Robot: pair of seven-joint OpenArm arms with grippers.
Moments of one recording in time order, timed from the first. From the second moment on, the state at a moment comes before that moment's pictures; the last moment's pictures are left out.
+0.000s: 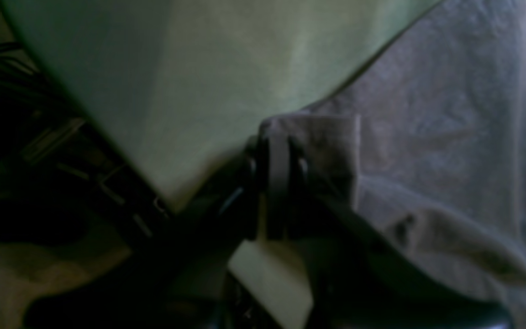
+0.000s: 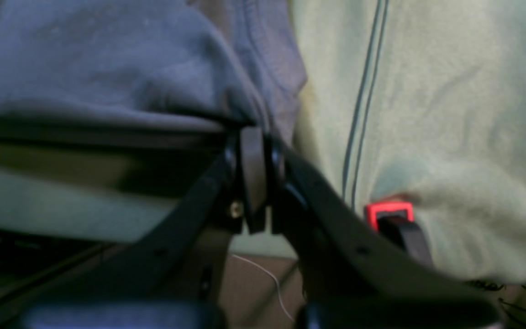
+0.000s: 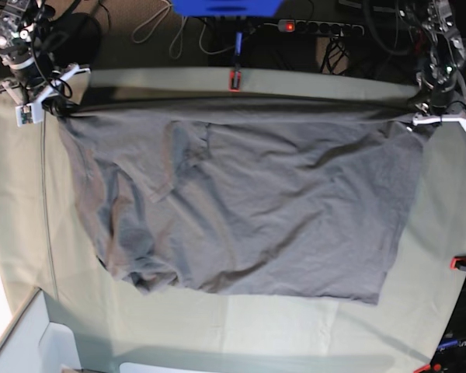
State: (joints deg) left arm 19.9 -7.8 -28.2 87.3 -31.5 11.9 24.4; right arm -26.3 2.7 36.8 94.4 -0.5 39.2 -21.2
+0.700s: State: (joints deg) left arm 27.1 -6.5 -28.3 93.2 -35.6 11.8 24.7; right arm -26.7 2.6 36.7 94.4 -0.5 39.2 -21.2
